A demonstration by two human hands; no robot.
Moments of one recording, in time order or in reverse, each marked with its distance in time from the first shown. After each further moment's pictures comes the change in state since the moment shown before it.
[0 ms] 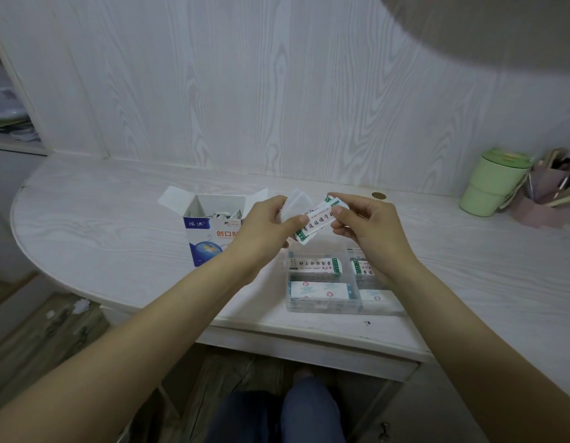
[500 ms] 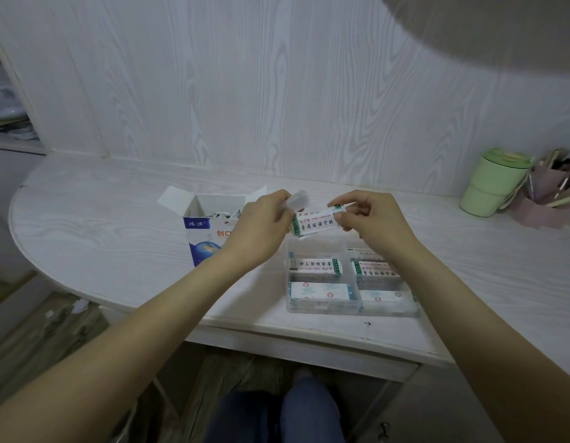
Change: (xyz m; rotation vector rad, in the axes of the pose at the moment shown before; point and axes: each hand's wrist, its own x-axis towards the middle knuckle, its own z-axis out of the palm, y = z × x) left_hand 0.006 0.002 -0.009 0.514 0.056 0.213; right_hand 0.016 -0.002 -0.015 -0.406 -0.054 -0.040
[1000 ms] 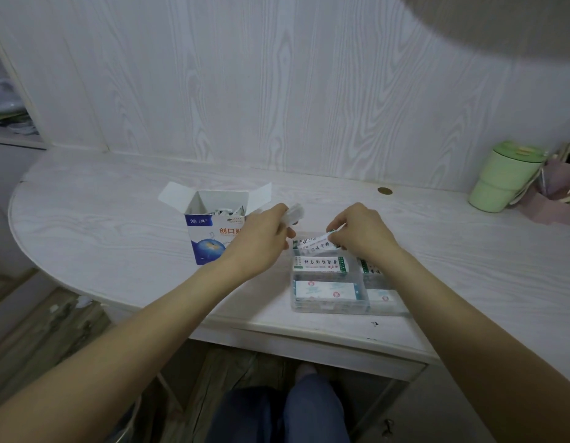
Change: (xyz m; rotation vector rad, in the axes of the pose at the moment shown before) left_hand 0.003 -0.032 0.015 0.052 -0.110 0.009; right_hand 0.023 0.019 0.031 -0.522 -0.157 0.166
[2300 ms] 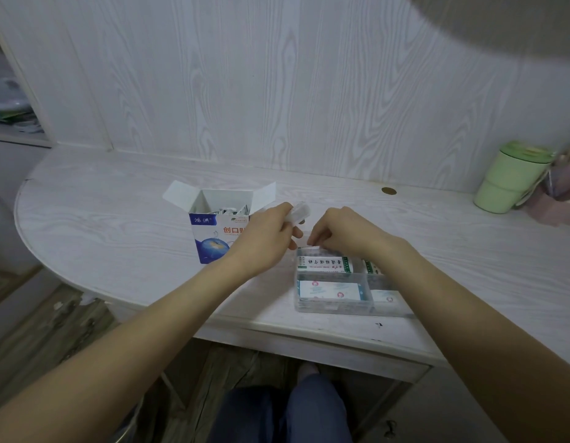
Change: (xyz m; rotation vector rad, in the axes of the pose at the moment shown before) left_hand -0.001 0.005 -0.002 -0.099 -0.008 -0.036; right_hand 0.013 -0.013 0.004 -0.244 -0.232 -0.339
